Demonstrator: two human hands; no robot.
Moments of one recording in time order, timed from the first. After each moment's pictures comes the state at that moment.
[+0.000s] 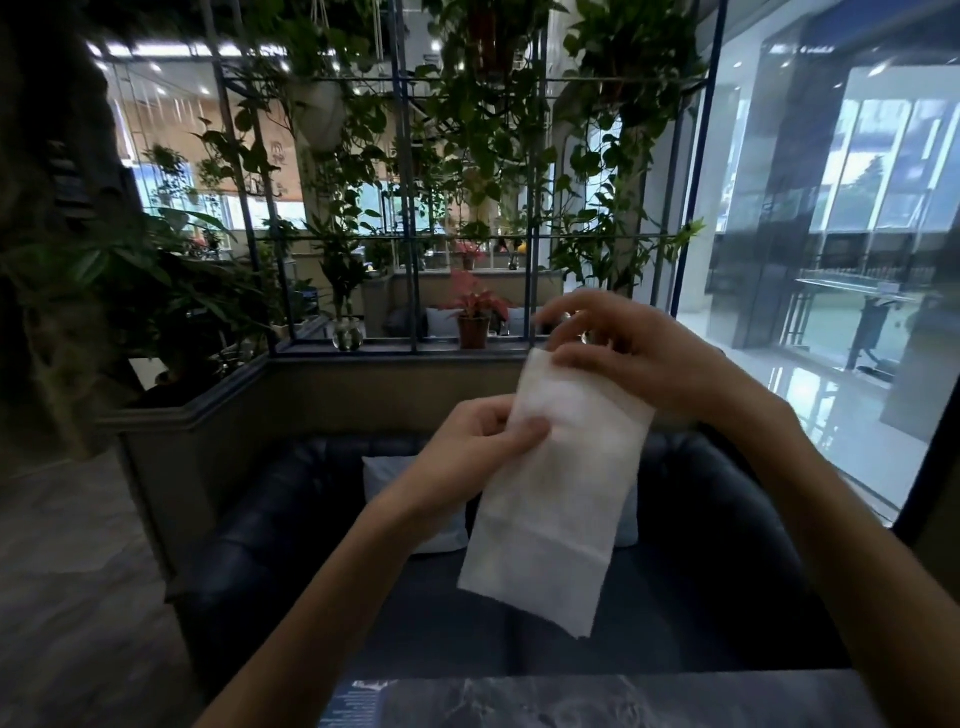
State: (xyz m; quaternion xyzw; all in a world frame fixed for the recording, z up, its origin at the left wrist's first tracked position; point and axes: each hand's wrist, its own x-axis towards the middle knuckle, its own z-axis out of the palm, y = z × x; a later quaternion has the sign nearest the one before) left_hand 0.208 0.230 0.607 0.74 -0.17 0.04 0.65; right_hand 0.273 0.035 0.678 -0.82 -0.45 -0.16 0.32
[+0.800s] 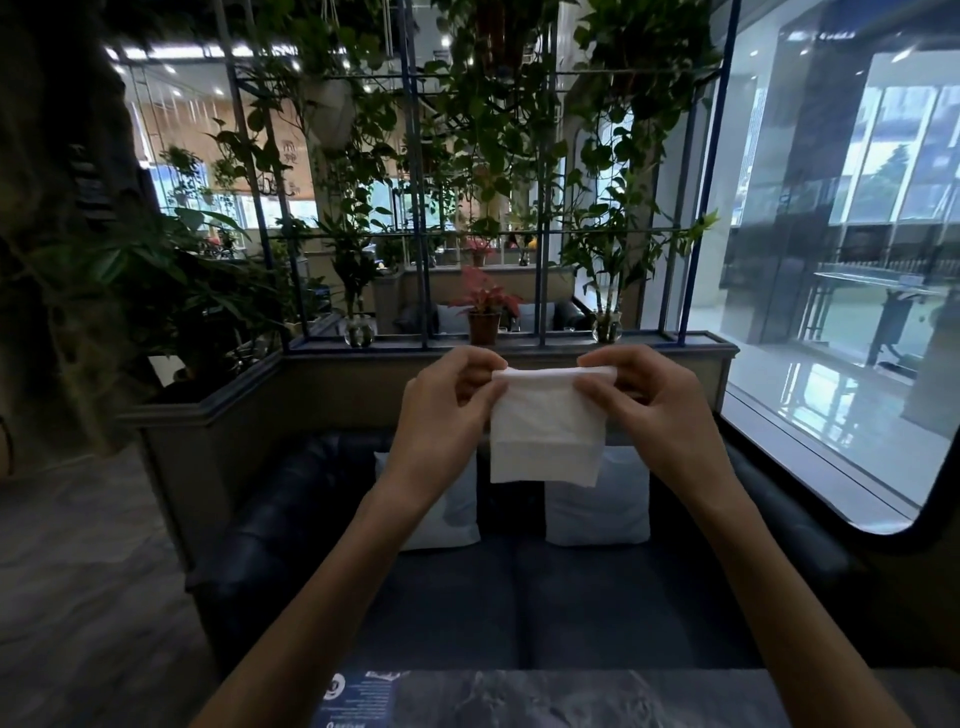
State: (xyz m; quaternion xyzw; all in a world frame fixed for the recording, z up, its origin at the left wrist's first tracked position) left_hand 0.218 0.241 0.613 0.80 -0.10 0.34 0.49; right_hand 0.272 0.041 0.604 -0.73 -0.30 -0.23 0.57
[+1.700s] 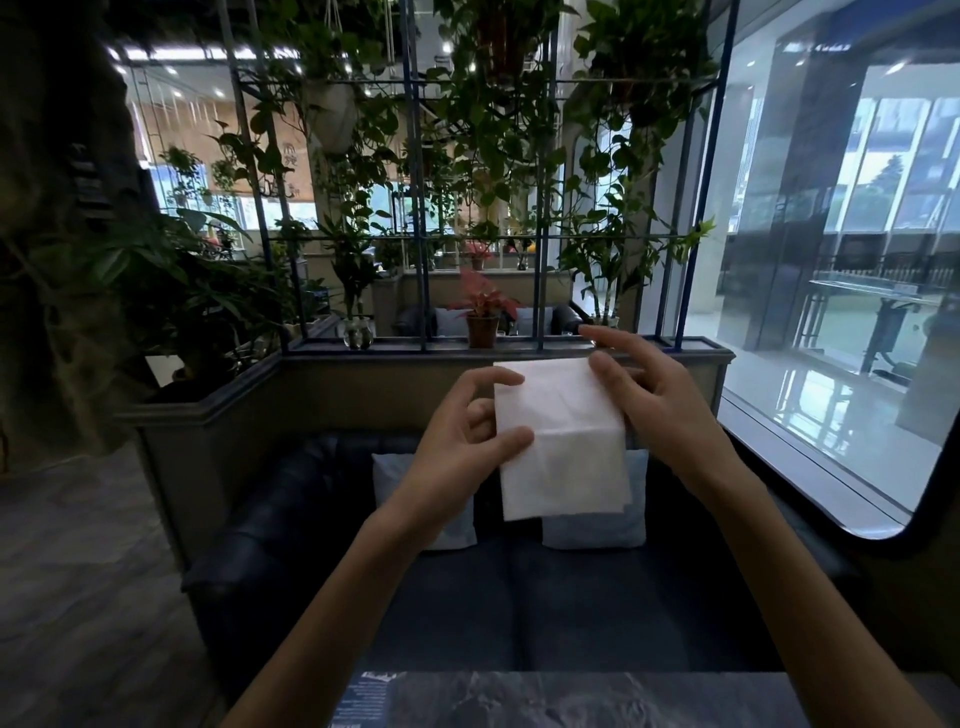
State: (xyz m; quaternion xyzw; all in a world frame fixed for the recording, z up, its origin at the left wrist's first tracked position) left_hand 0.195 0.233 0.597 0.70 -0.14 0.14 0.69; right_hand 0.261 0.038 0.623 -0.75 -0.28 -0.14 0.58
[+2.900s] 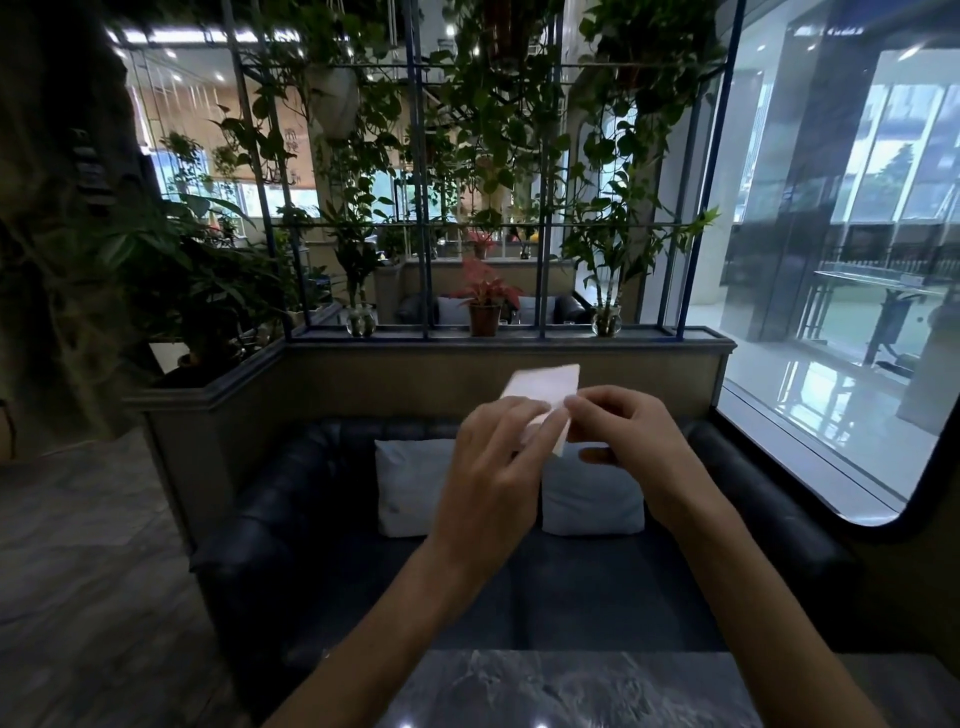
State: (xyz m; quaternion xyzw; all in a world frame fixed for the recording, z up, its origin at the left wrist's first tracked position) left_hand 0.200 0.210 0.541 0.82 -0.21 0.53 0.09; right_hand 0.242 0.053 0.592 -0.73 -0.17 -0.02 0.66
